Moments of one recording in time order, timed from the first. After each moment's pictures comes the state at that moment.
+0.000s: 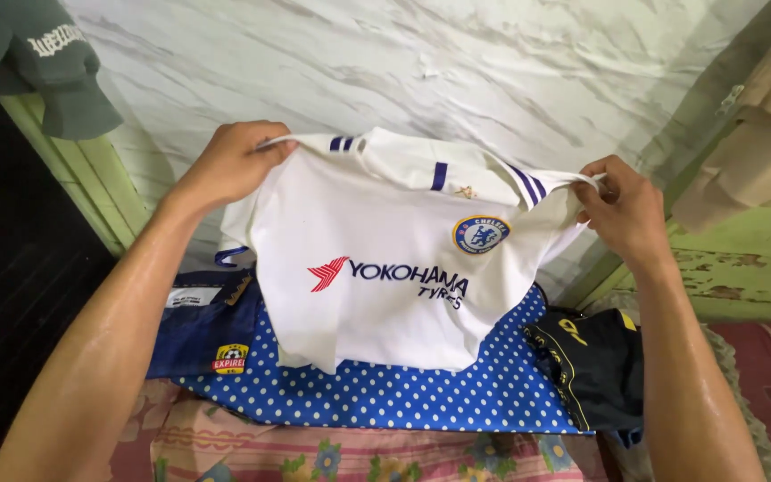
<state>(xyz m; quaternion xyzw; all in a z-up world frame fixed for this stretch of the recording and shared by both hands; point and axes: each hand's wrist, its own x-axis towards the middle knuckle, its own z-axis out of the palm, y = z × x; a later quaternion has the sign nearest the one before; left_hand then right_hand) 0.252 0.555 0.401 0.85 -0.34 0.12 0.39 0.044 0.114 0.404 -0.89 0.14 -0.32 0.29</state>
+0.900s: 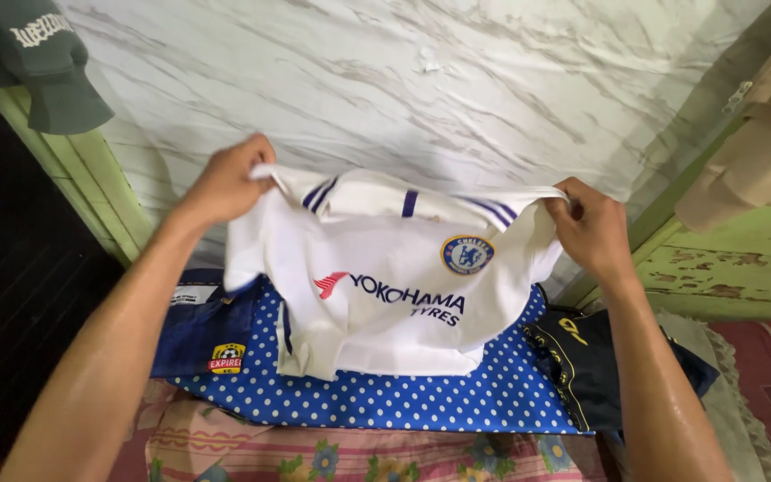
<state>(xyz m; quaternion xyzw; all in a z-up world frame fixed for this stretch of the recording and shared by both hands) 0.311 0.563 0.324 0.83 -0.35 0.13 0.41 0.061 0.126 0.365 -0.90 0.09 -0.36 0.21</state>
